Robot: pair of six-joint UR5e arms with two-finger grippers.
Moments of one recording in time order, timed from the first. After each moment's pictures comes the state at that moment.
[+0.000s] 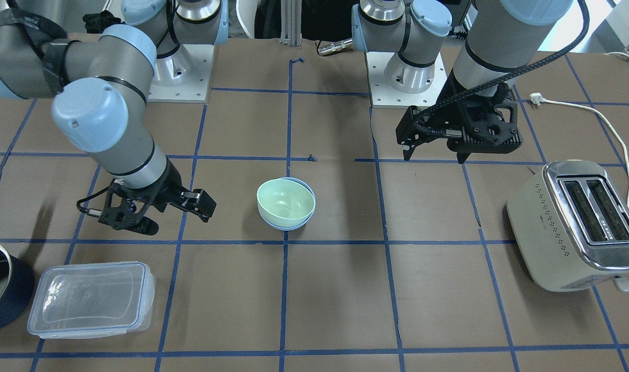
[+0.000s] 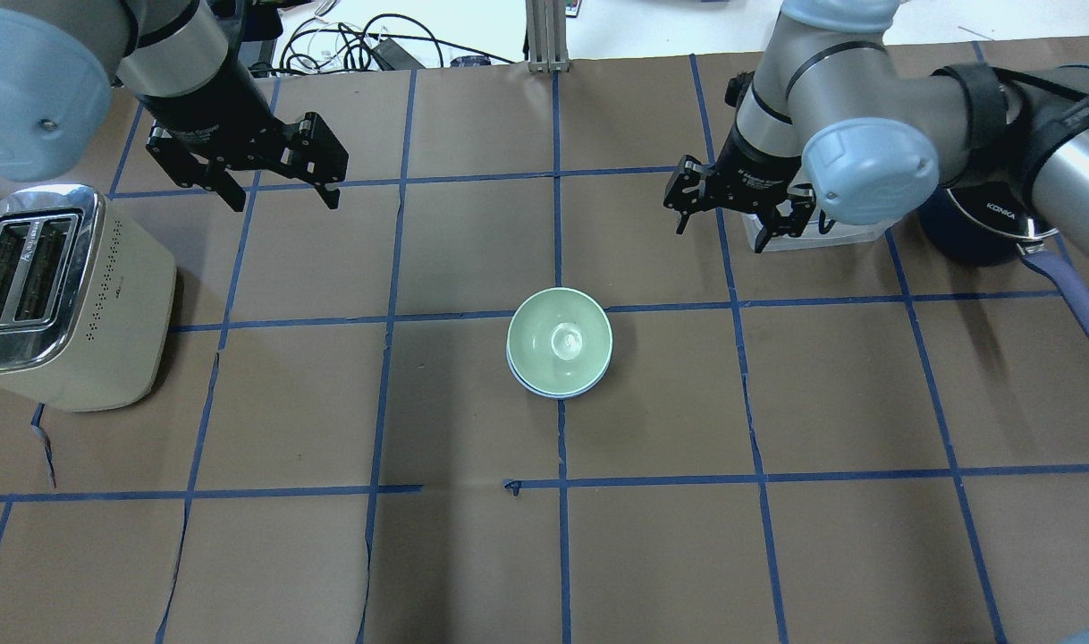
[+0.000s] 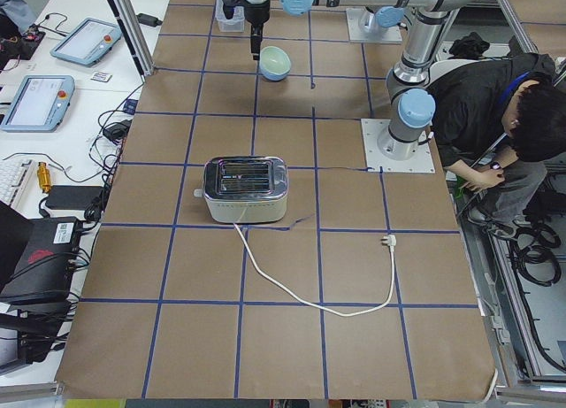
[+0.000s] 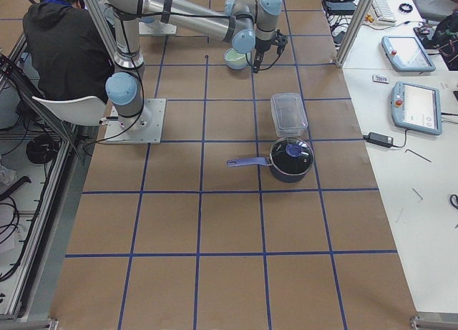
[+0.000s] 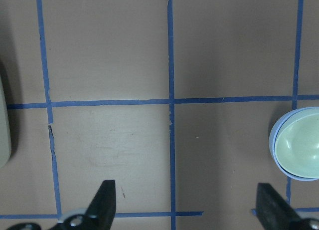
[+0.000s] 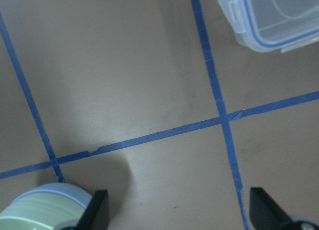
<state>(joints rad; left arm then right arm) -1.56 -1.64 -1.52 -1.56 1.60 0.02 1.58 -1.33 1.67 -1.89 -1.46 0.28</state>
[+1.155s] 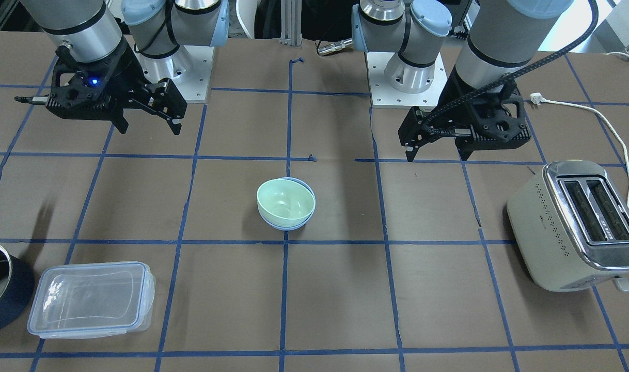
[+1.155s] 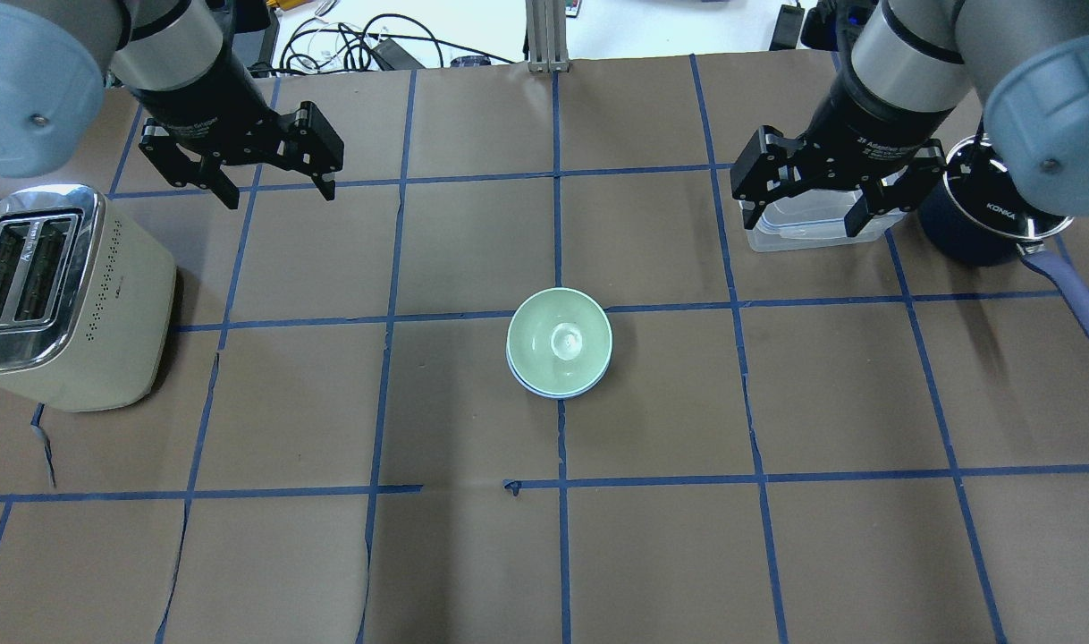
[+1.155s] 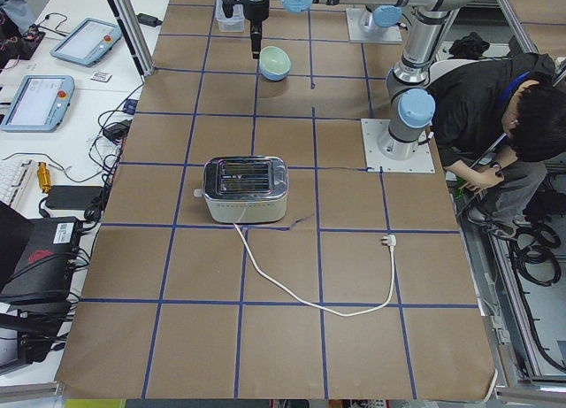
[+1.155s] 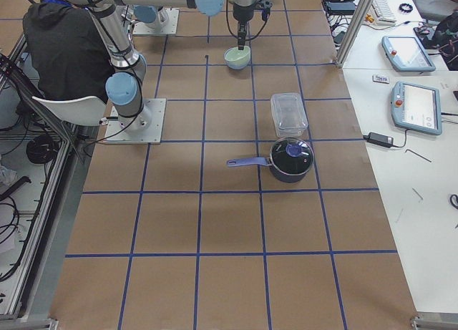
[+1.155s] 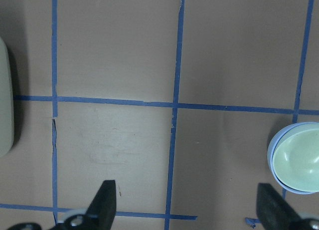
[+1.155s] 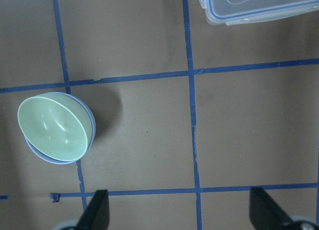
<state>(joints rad) -1.56 -1.64 -1.52 -1.56 1.61 -0.06 1.55 -1.61 1.63 -1.58 -1.48 0.05</state>
